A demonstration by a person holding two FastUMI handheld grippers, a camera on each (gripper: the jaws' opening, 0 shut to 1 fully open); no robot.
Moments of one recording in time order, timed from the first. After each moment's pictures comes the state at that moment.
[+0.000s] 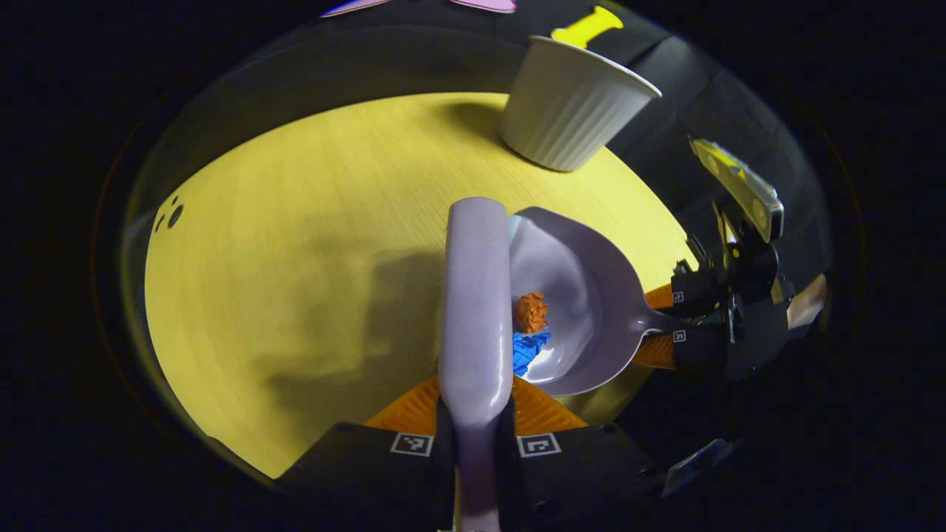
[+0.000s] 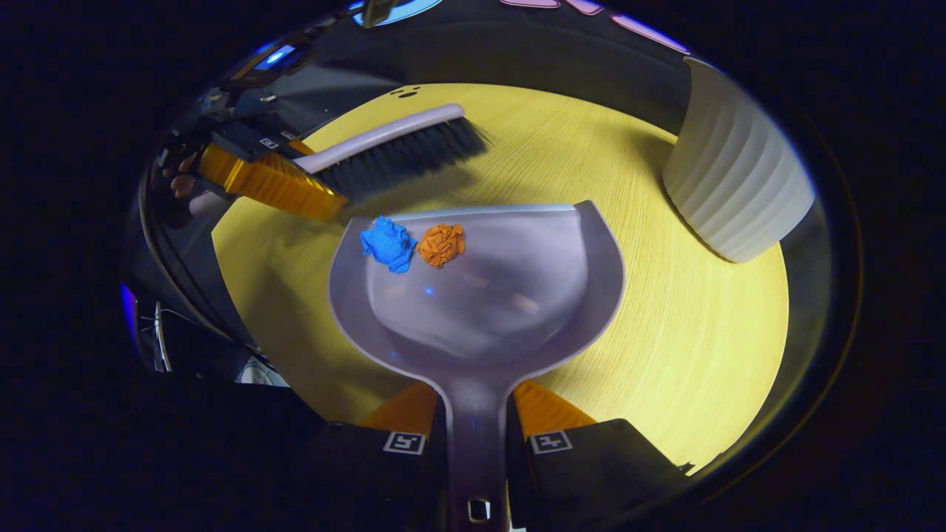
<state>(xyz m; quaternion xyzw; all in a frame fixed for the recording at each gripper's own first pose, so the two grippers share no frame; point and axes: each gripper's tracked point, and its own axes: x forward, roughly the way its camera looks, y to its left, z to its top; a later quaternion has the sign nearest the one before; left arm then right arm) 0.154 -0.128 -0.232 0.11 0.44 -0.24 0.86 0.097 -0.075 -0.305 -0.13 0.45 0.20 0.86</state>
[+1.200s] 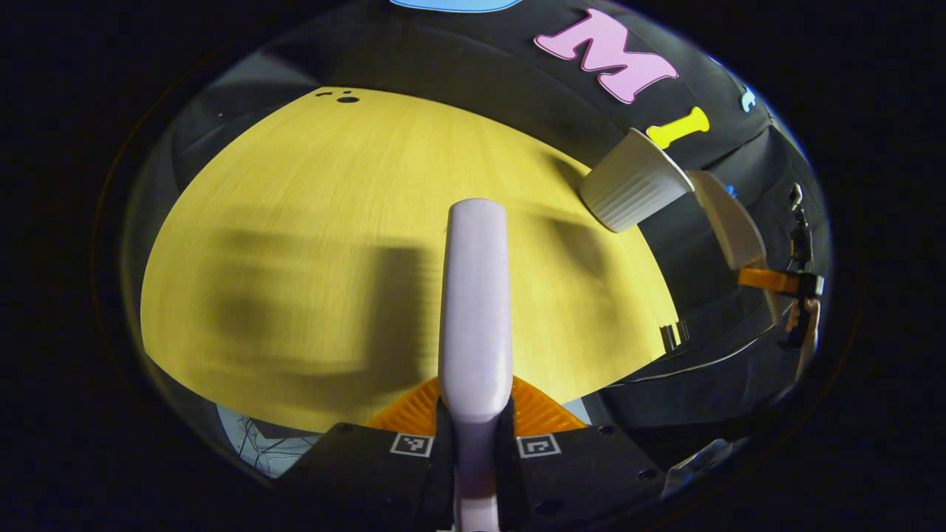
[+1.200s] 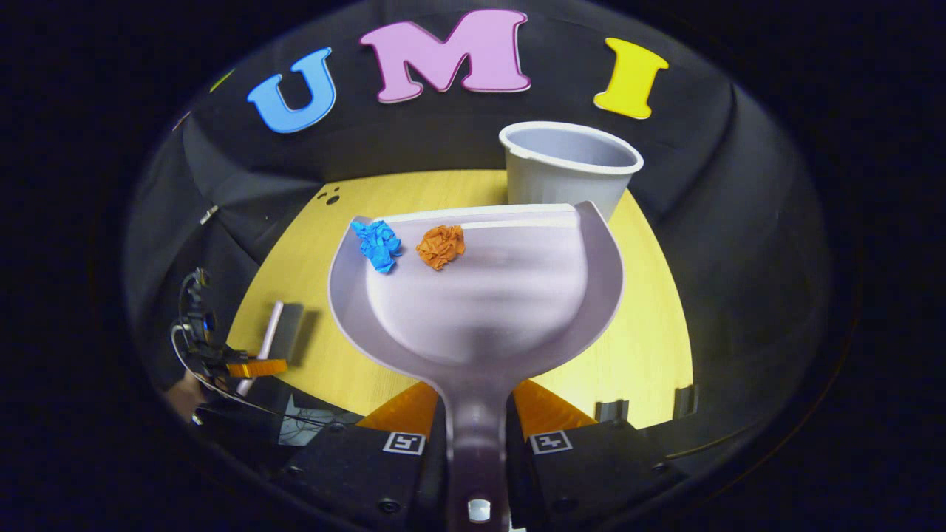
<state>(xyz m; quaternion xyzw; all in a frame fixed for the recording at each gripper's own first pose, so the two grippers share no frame) 0.066 -0.008 -0.318 -0.11 0.38 -0.14 0.91 0.020 -0.166 -0.078 0.01 0.36 0.05 0.93</state>
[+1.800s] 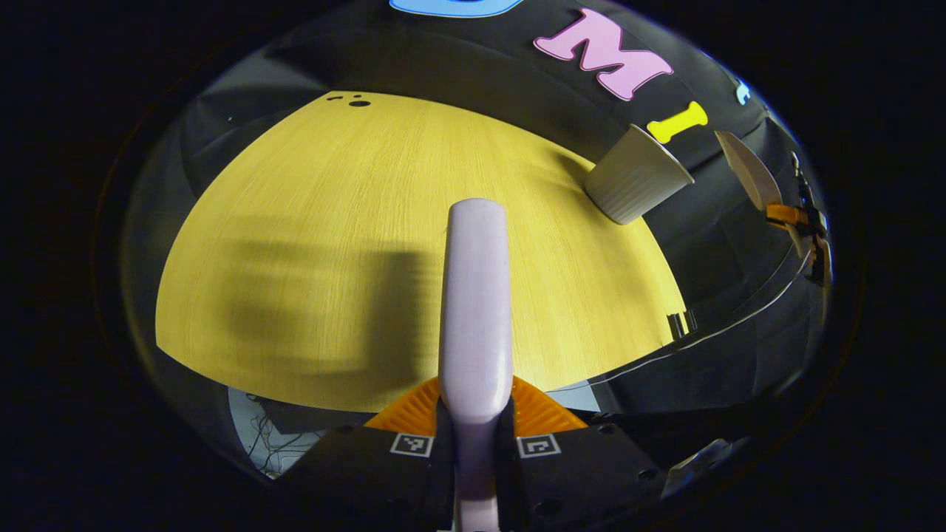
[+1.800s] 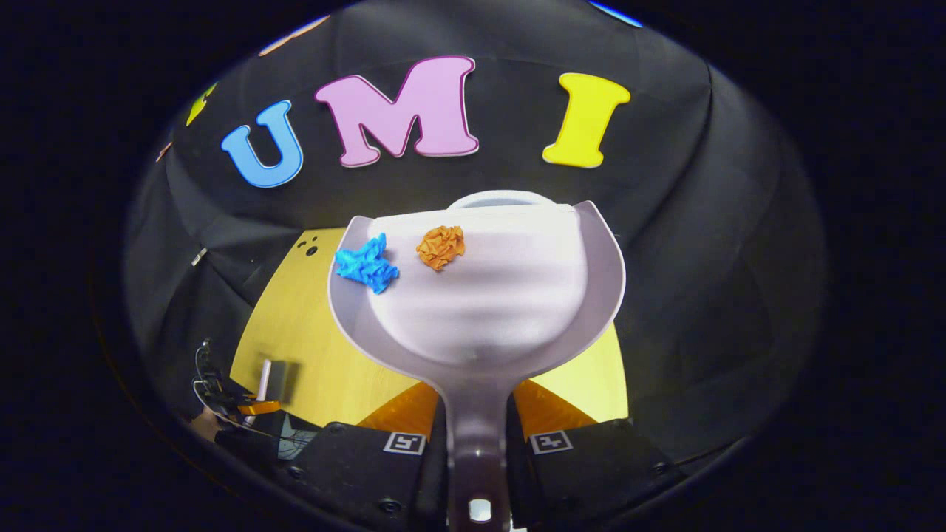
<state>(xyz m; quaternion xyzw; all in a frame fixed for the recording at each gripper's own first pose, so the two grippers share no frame) 0.049 0.006 -0.310 -0.09 0.38 -0.13 0.91 0.073 -0.240 0.053 -0.01 0.31 0.01 0.95</state>
